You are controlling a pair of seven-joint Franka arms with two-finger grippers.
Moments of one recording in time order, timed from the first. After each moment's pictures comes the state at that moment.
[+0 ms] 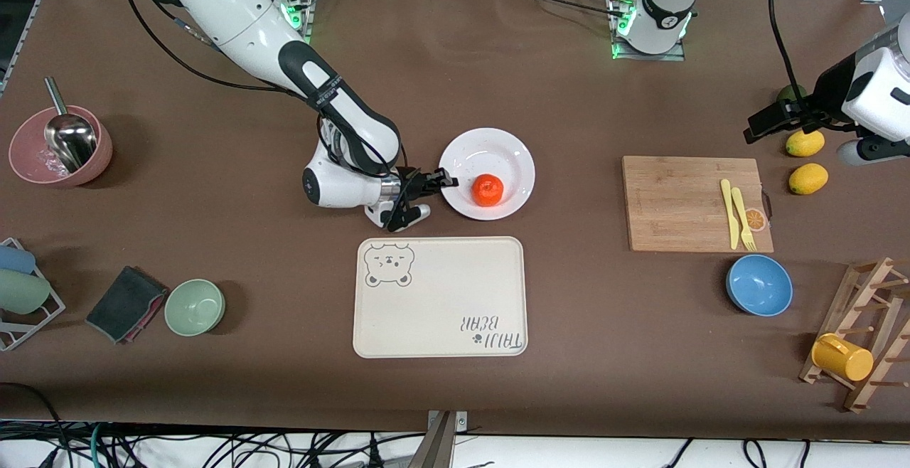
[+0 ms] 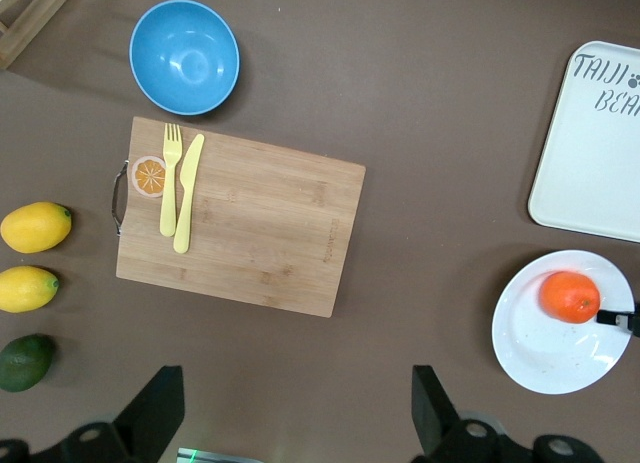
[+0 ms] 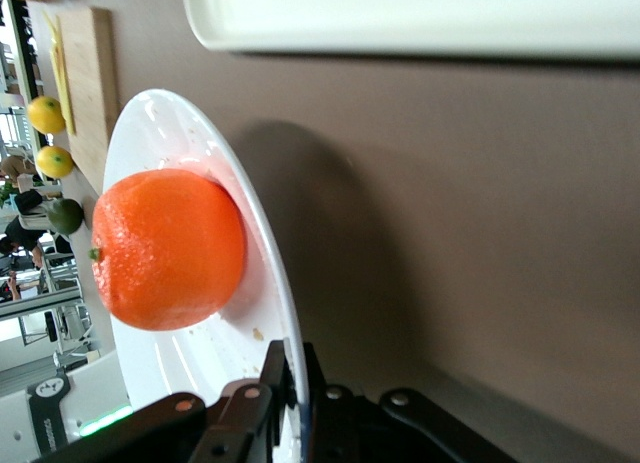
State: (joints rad) left arm 0.04 0.05 -0.09 -1.54 -0.06 1.49 -0.27; right arm 0.31 0.80 0.35 -1.72 1.03 2.41 -0.51
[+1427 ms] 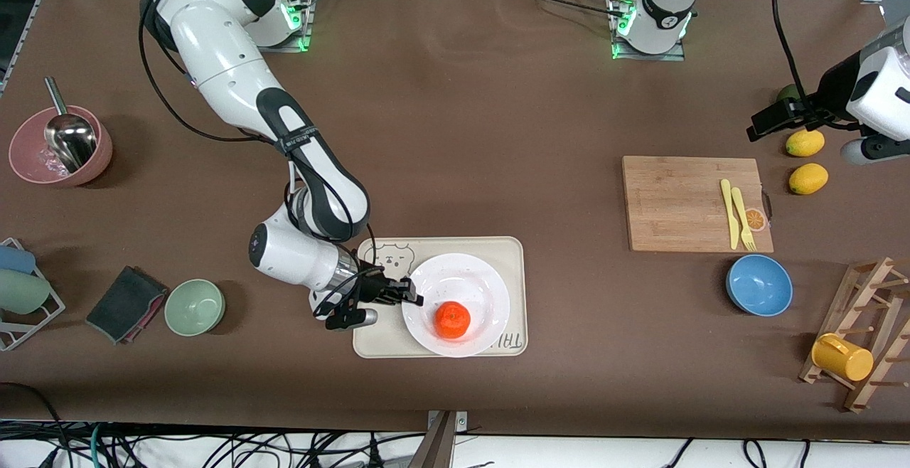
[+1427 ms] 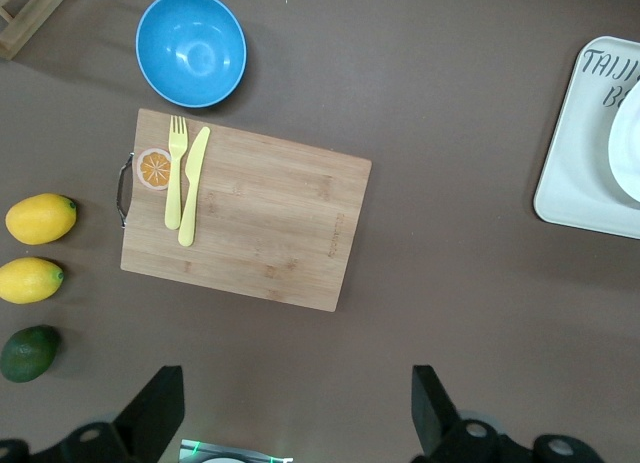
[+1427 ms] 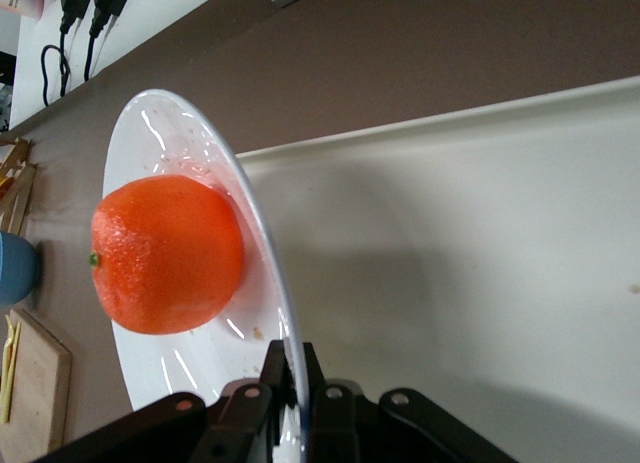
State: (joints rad) left arm 0.05 0.05 -0.09 -1.54 -0.06 1.47 -0.27; right arm 0.31 1.10 0.21 -1.10 0.76 2.54 -0.22
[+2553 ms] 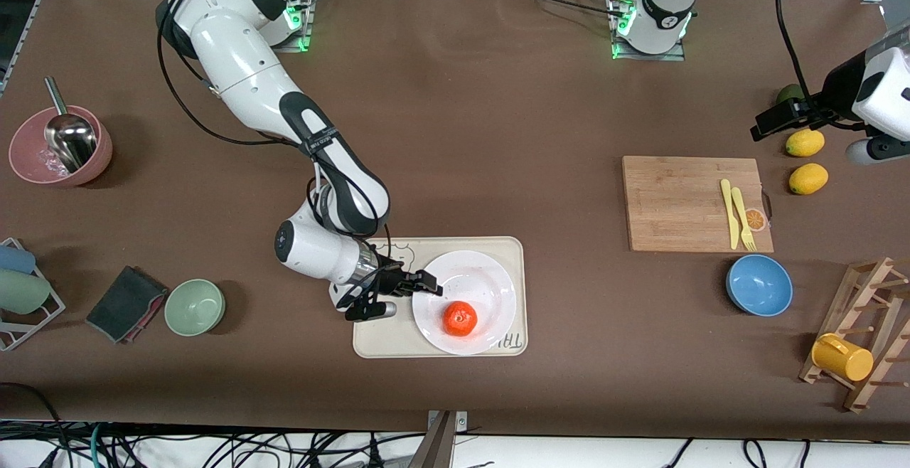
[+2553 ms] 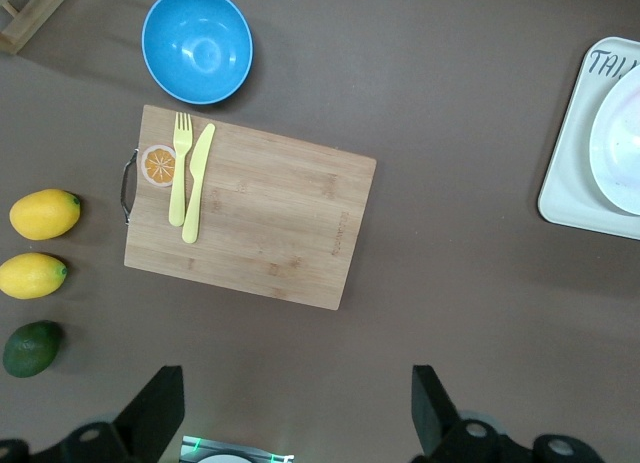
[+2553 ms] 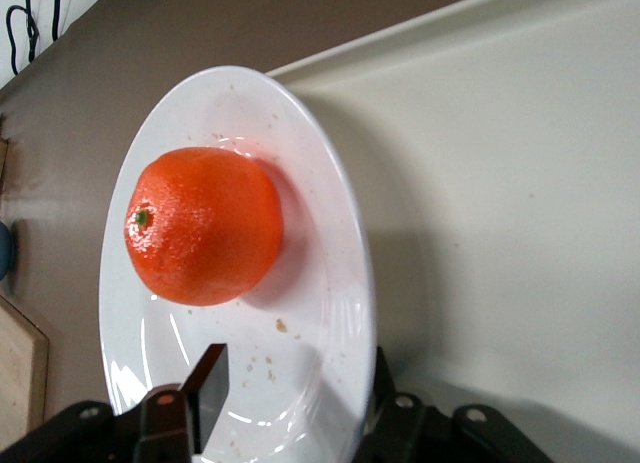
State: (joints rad) left arm 0.06 0.05 -0.09 -1.54 -0.06 1.47 -0.27; right arm 0.35 1.13 0.21 -1.10 0.73 2.54 -0.17
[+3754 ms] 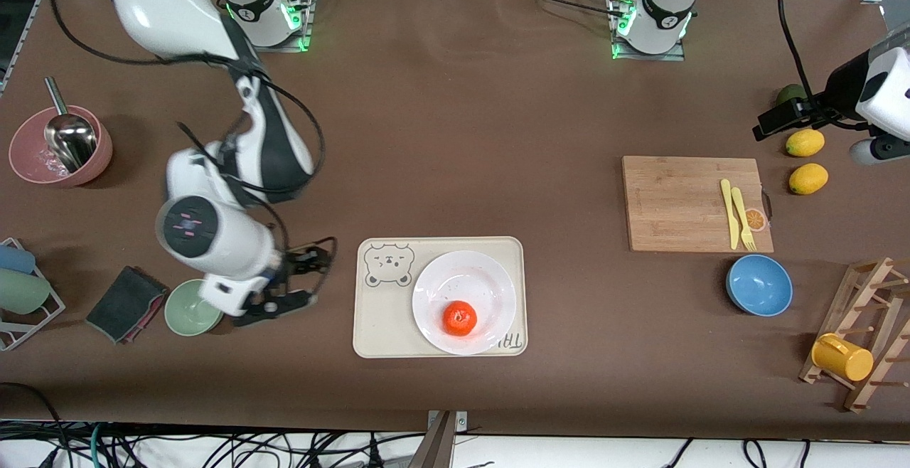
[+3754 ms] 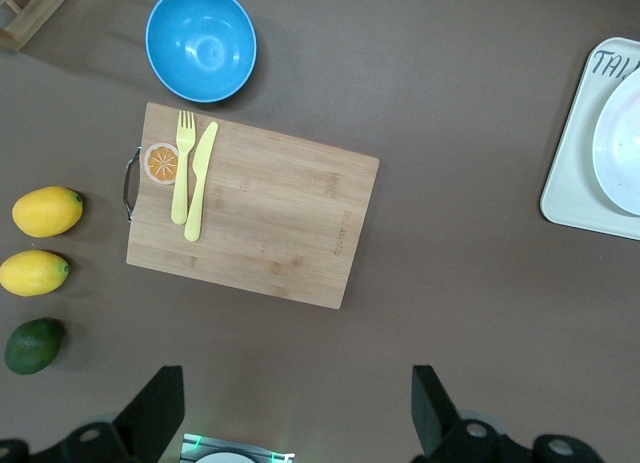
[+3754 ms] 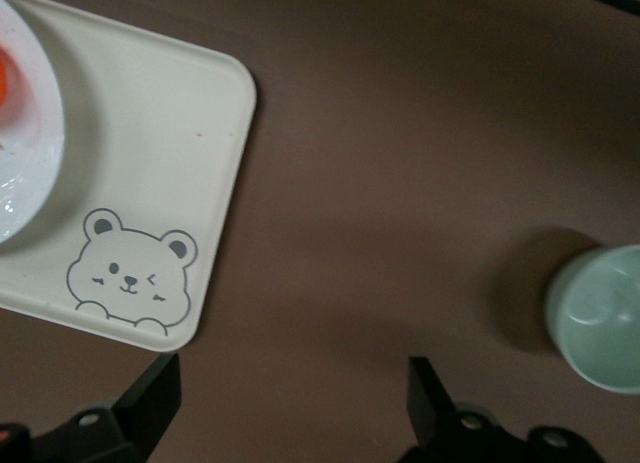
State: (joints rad) left arm 0.07 0.05 -0.09 -1.54 -0.06 1.46 -0.27; right arm 0.34 0.73 -0.10 -1.07 0.04 1.80 -0.03
